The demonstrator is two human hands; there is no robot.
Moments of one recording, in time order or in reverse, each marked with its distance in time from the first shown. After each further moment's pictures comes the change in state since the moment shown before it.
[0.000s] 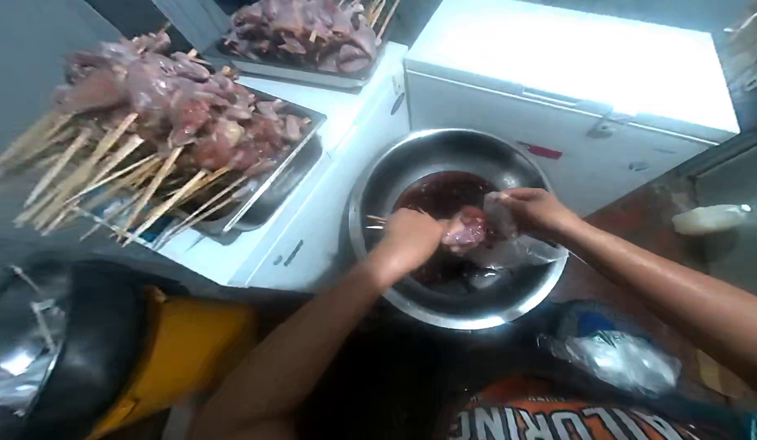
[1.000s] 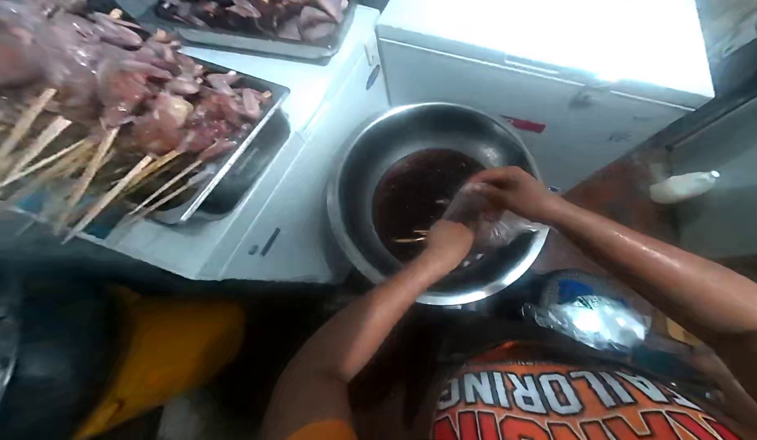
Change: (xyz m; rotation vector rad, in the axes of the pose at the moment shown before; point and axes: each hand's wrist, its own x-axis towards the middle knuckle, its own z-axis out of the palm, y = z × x) left_hand 0.048 0.093 0.065 -0.169 -0.115 0.063; right_hand -0.022 0.006 -0.002 -0.234 -0.176 -0.447
